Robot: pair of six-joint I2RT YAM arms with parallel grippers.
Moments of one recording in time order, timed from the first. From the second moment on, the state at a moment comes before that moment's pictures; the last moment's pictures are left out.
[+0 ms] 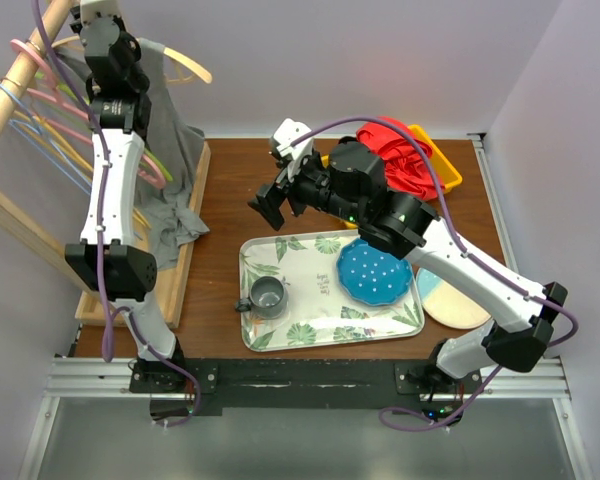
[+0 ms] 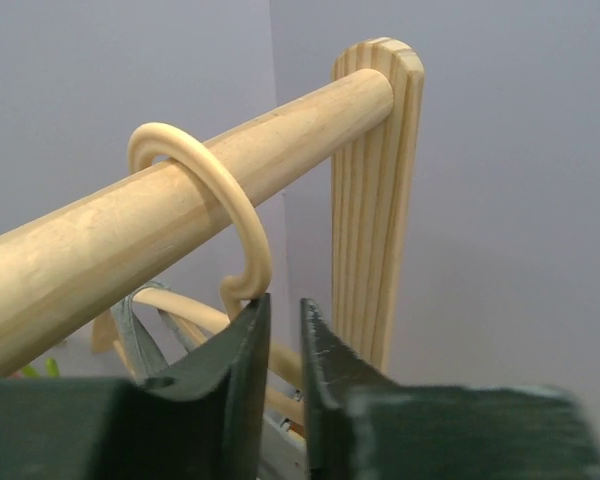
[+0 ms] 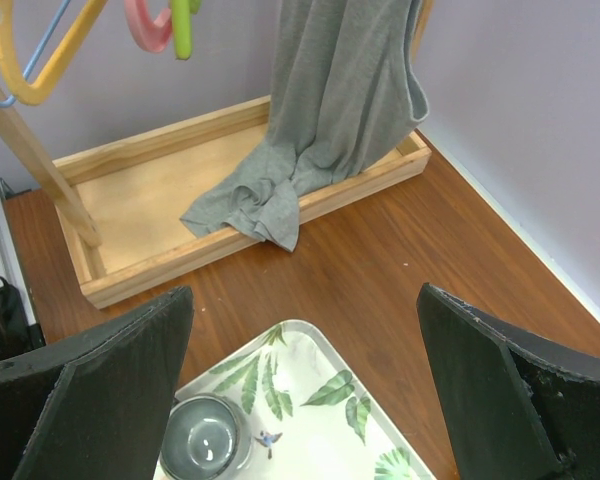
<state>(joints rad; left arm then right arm) 0.00 1.87 2.23 -0.07 -0.57 0.16 0.96 1.45 1.67 -0.37 -0.02 -0.11</state>
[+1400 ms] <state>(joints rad) 0.06 1.88 2.22 -0.04 -0.43 0.10 0.96 1.49 1.71 -0.42 -0.02 -0.15</state>
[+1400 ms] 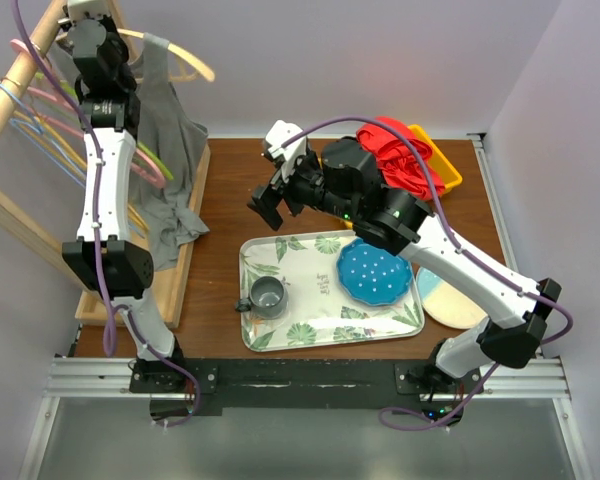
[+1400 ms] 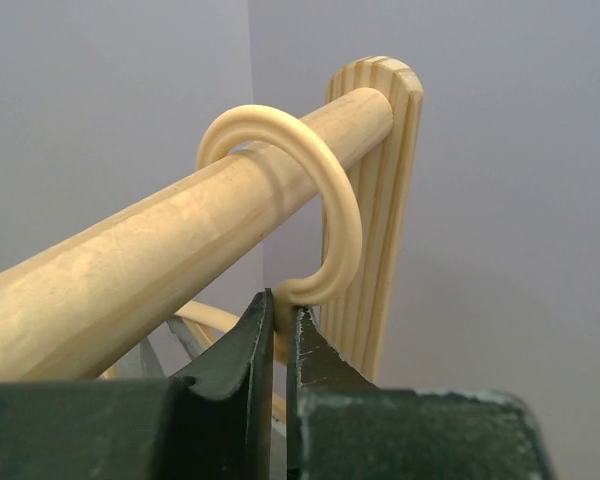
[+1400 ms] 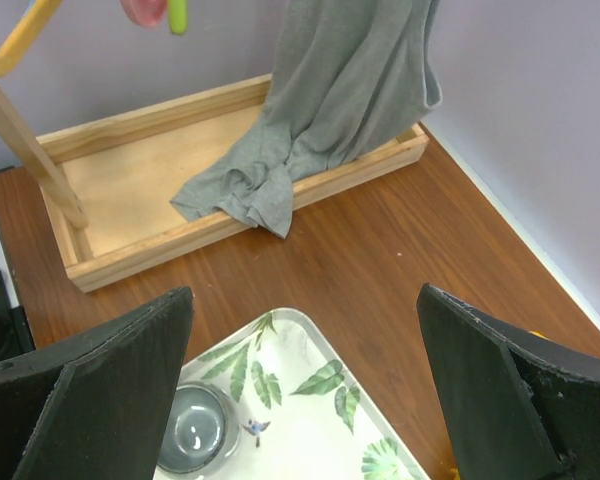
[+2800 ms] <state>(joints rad) 0.06 1.89 2.27 -0.01 -0.29 0.07 0.96 1.43 1.67 -0.39 0.01 -0.18</state>
